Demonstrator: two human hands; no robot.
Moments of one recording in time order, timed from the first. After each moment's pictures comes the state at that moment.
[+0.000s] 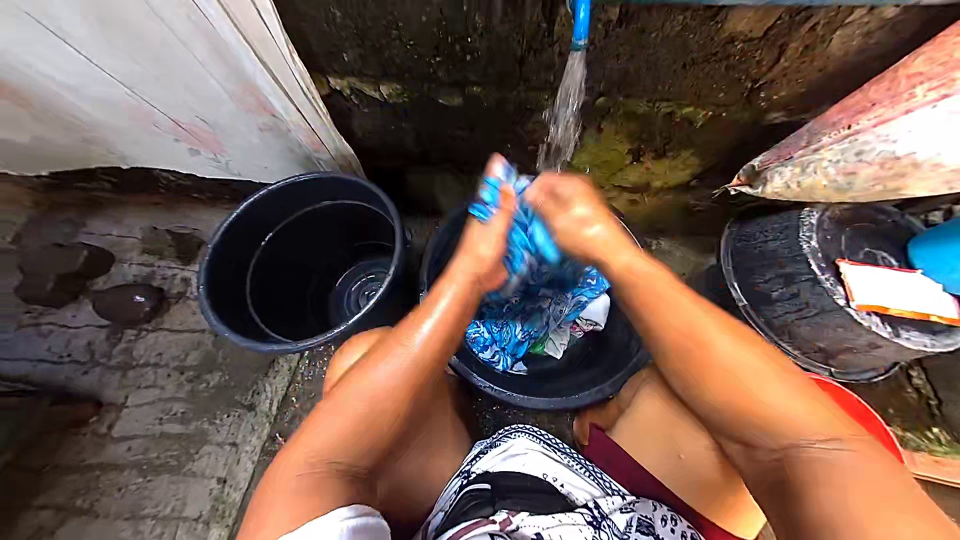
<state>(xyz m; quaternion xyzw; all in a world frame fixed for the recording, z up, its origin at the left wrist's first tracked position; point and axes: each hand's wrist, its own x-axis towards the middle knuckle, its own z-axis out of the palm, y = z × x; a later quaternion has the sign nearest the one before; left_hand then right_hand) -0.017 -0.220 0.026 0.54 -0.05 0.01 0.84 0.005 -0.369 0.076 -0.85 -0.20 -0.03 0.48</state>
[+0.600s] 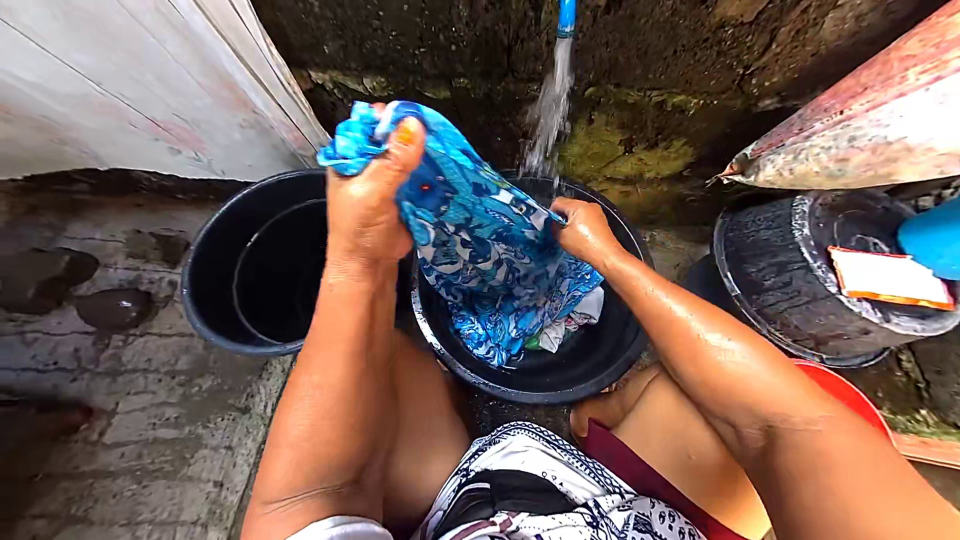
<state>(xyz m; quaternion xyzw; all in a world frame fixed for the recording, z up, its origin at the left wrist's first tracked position) -0.032 -0.153 0.096 0.55 -0.21 0.22 0.78 0.038 -0.411 -0.002 -0.94 -0.13 0.06 0.29</state>
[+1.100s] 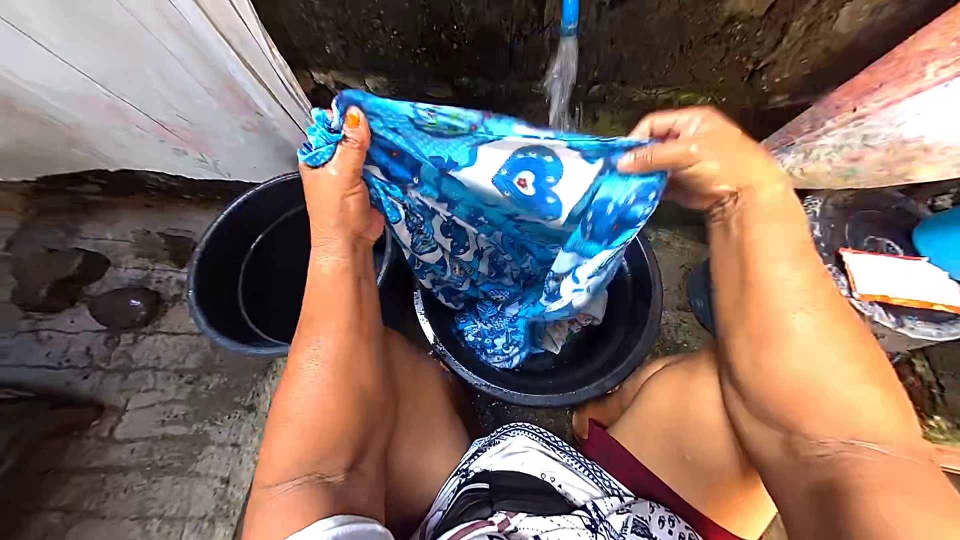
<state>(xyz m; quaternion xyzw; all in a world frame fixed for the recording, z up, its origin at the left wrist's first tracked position) 0.007 -0.112 0.070 0.59 -0.10 0.26 0.76 0.037 -0.475 0.116 -0.75 -0.18 0.06 0.63</state>
